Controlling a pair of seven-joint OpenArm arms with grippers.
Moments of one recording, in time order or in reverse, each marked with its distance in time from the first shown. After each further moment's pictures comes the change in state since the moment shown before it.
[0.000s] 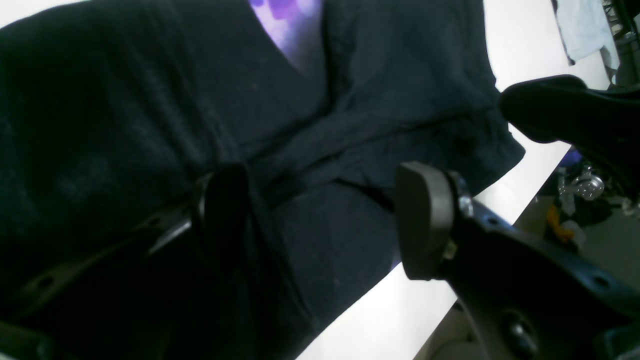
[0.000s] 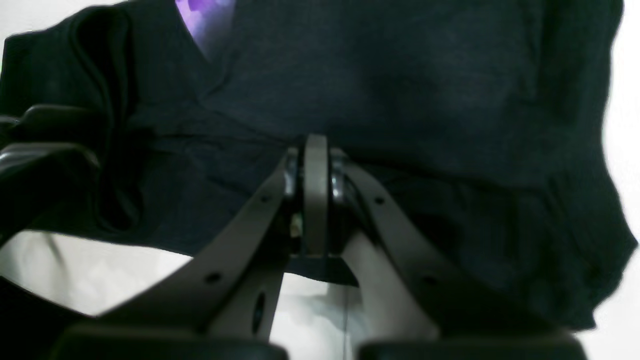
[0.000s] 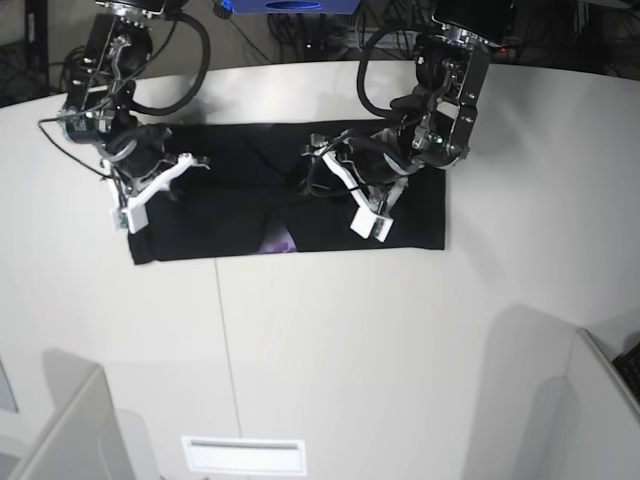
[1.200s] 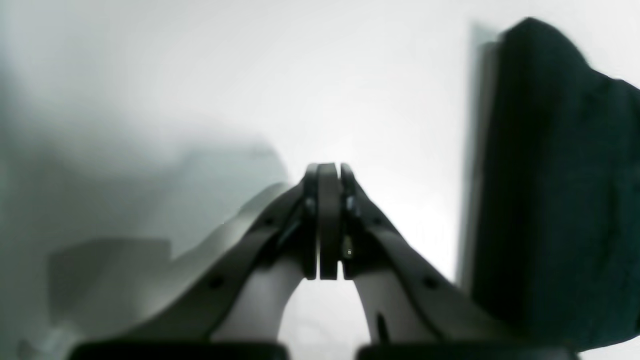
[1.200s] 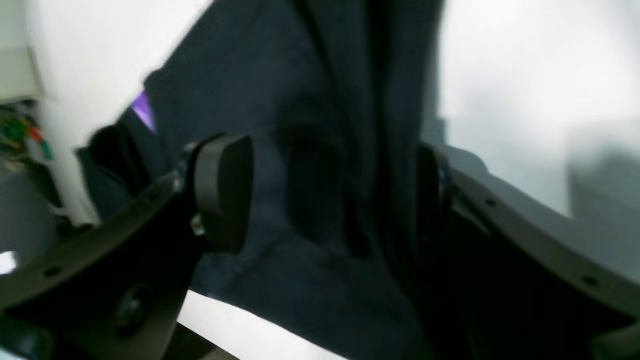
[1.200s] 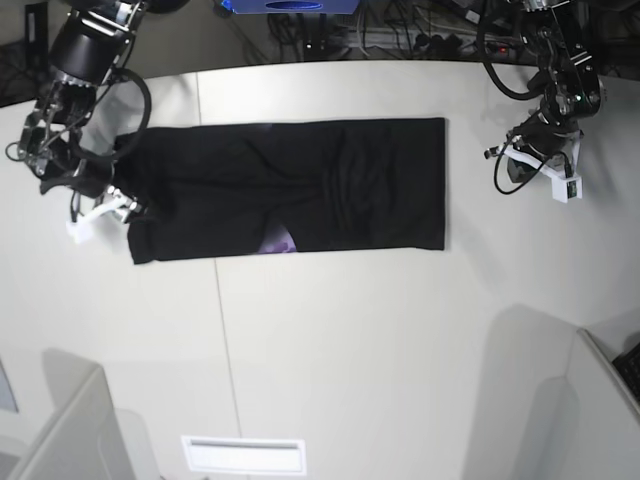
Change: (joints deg) left arm 11.2 -3.7 -43.2 -1.0 7.4 -6.5 -0.1; right arm 14.2 10.8 10.0 -35.5 21.7 1.0 -5.7
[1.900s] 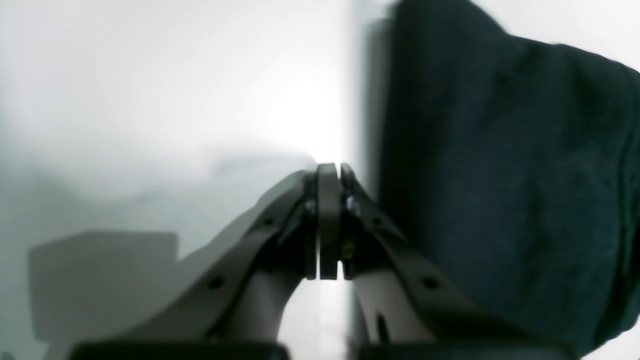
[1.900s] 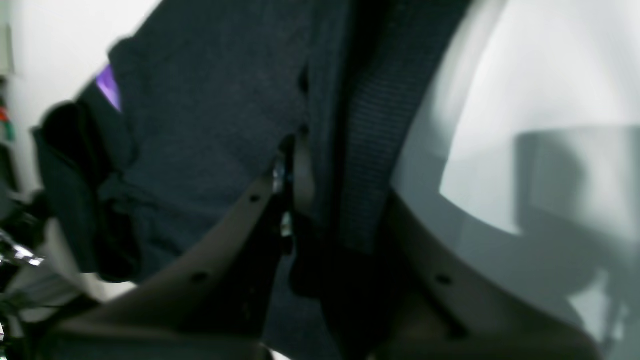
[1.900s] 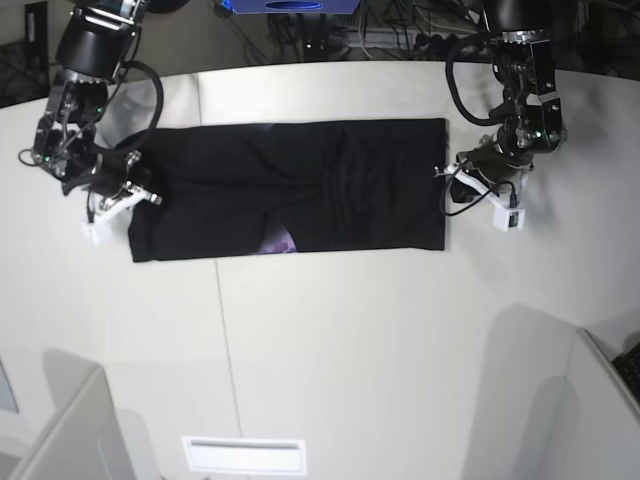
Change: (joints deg) left arm -7.9 0.1 14.3 -8.0 -0.3 0.2 -0.8; right arm -0.4 -0.3 -5.6 0.2 -7.1 0.5 4.7
